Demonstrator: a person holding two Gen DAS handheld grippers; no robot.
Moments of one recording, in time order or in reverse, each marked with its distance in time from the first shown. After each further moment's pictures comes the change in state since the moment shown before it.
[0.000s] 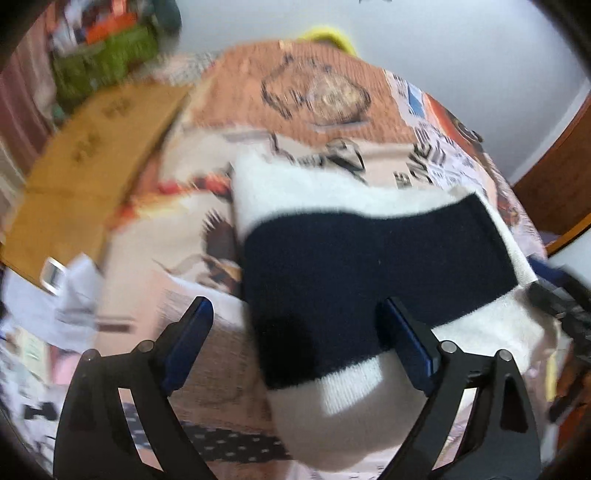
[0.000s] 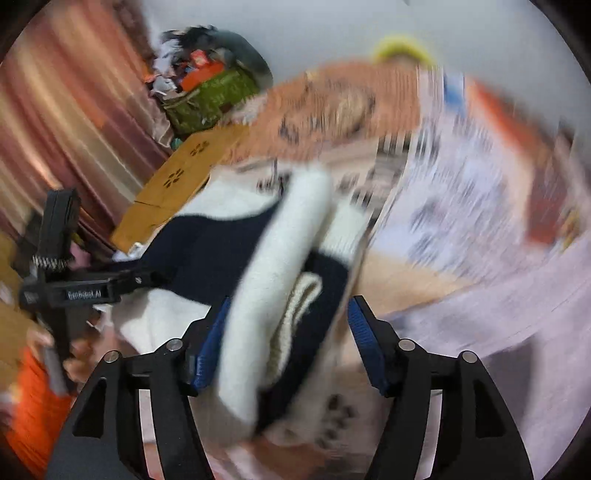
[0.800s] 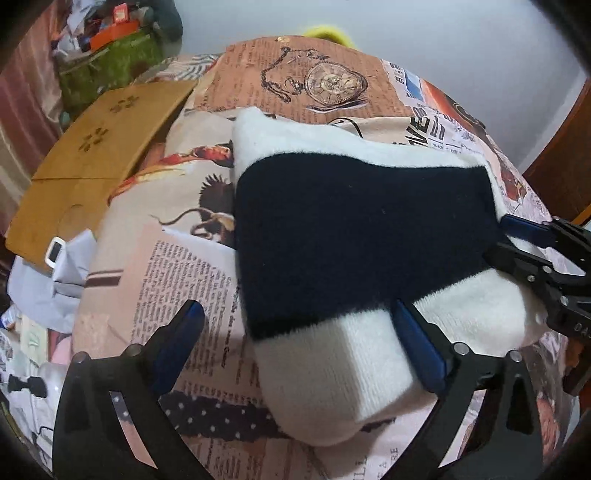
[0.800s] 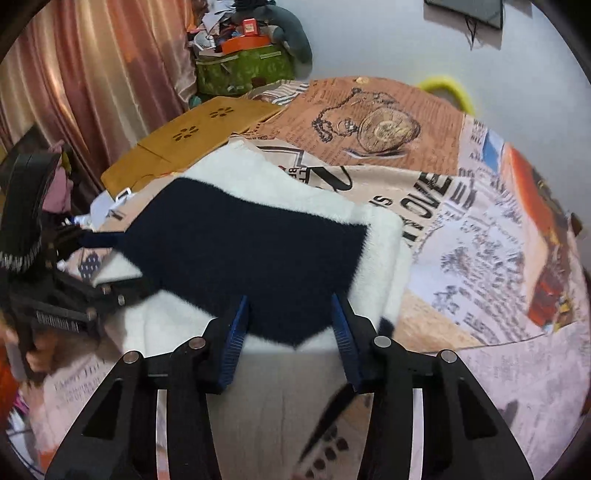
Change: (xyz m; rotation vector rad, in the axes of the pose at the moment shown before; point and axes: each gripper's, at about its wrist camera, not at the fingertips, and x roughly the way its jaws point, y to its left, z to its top) left arm 0.017 -0.007 -0.050 0.027 0.000 0.028; right arm 0.034 0.039 -0.021 -0.217 0.086 -0.074
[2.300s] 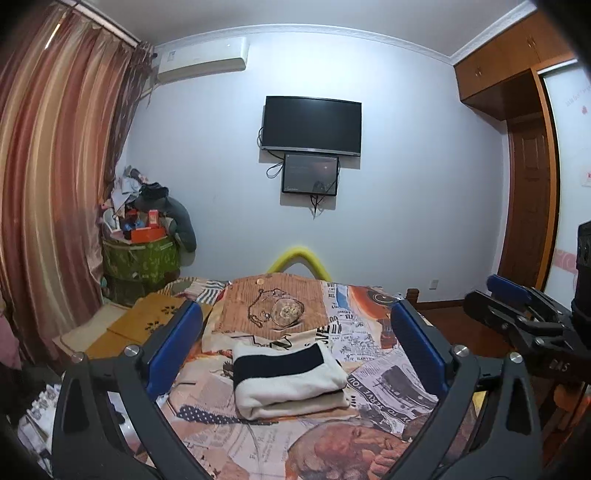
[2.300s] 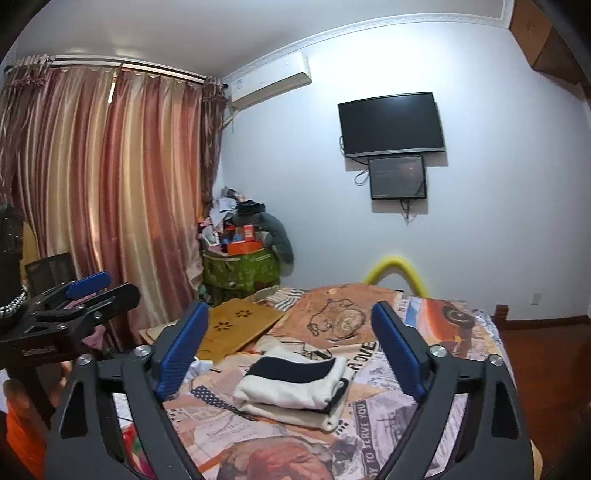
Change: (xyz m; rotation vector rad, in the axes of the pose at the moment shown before) left arm -0.388 -0.108 -0.134 0.064 -0.846 -0.003; right arm -0.313 0.080 -0.071 0.103 -0.782 -0.102
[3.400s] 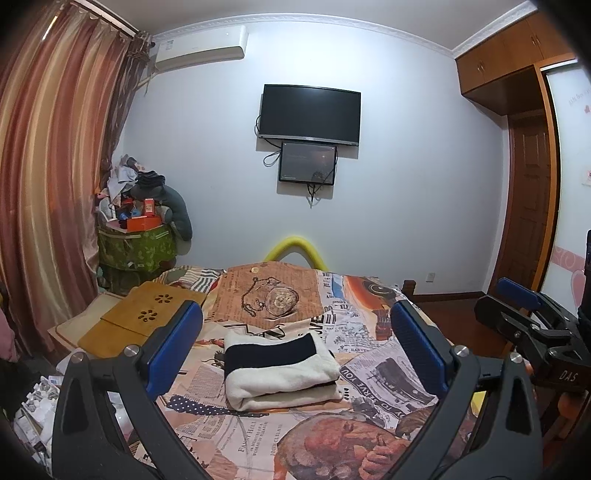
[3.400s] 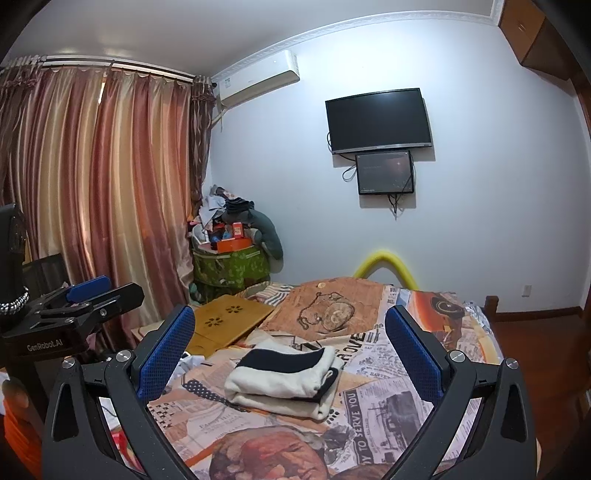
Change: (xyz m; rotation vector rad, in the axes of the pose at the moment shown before) left arm 0.014 -0.007 -0.009 -0.003 0.040 -0.016; right arm -0.018 -0.004 -0.009 0.024 0.014 -0.030
